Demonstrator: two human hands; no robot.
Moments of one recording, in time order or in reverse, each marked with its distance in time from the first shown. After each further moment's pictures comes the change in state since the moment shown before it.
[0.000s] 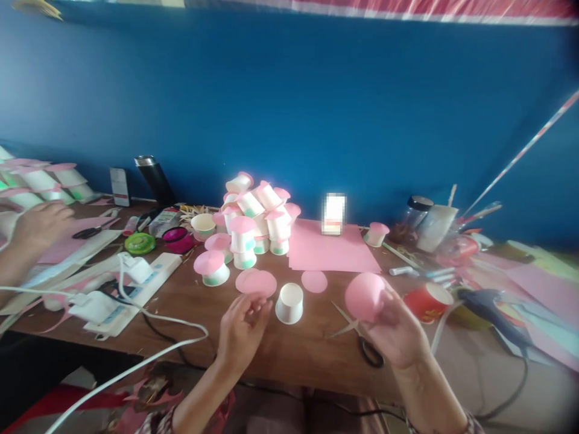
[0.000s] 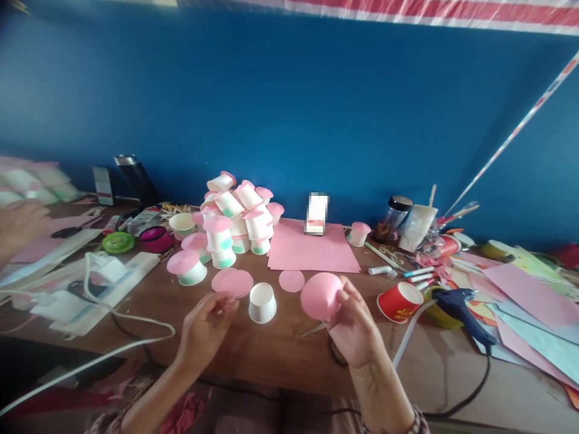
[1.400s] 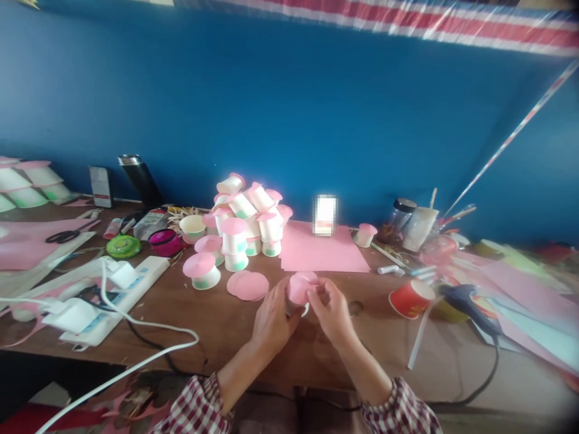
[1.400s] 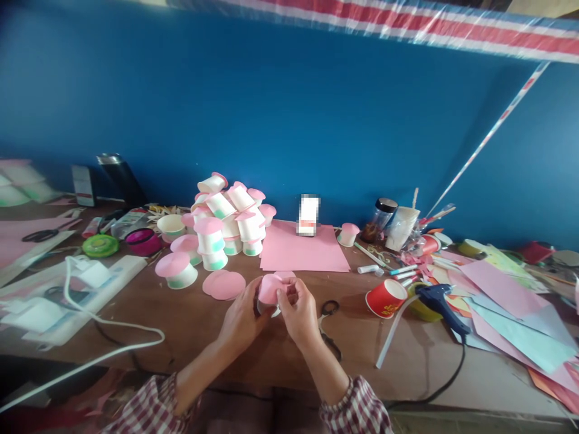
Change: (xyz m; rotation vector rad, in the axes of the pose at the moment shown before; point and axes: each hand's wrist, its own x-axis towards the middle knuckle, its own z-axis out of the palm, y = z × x) left_hand 0.008 0.019 0.066 0.038 -0.311 0.038; right_hand 0.025 0.068 0.014 -0.975 0.053 -0.218
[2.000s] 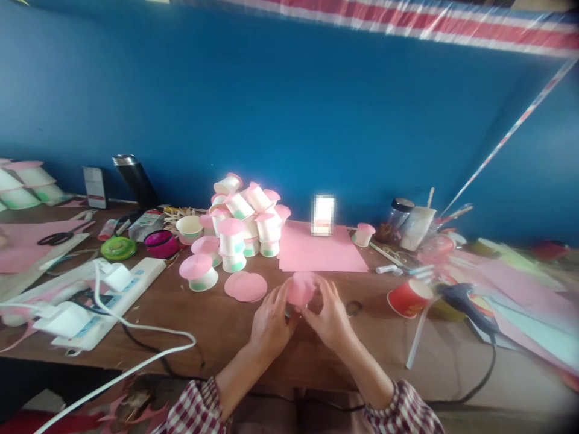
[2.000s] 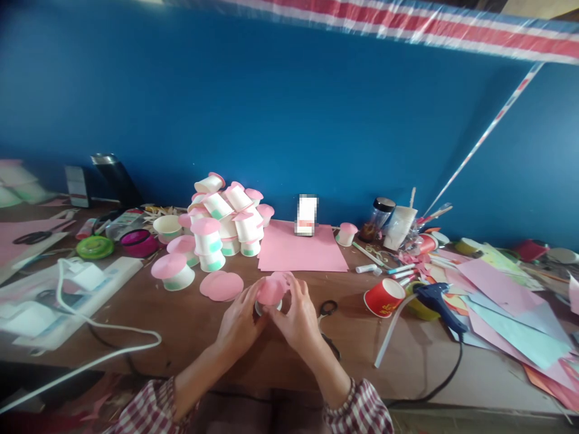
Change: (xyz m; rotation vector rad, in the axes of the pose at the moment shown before) left_hand -0.003 -0.004 0.003 0.099 0.042 0.143; right_hand -0.004 0.009 -0.005 -0.387 -0.024 -0.173
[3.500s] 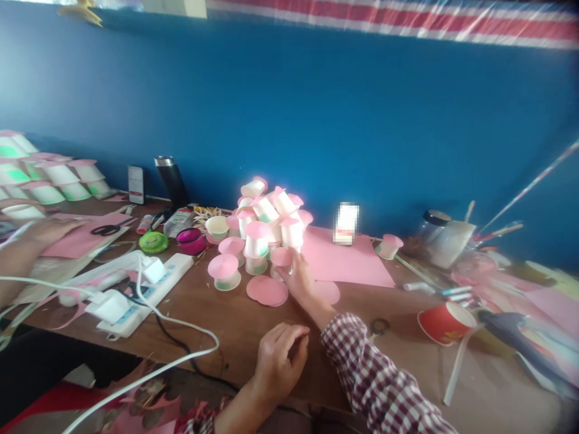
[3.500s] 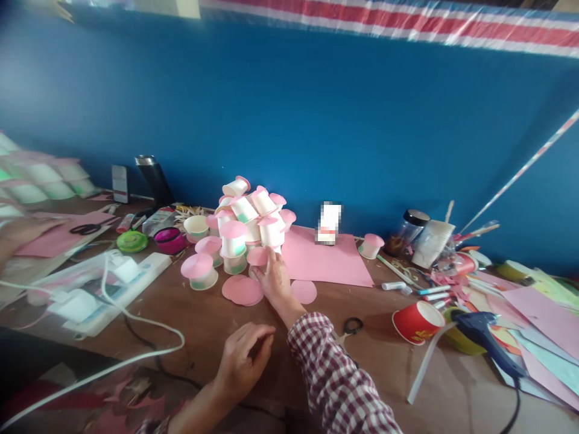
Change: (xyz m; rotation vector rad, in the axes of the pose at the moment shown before) left_hand -0.040 -0.008 -0.021 -0.241 0.222 0.172; right_hand 0.104 -0.018 0.120 -0.120 -0.016 -0.192
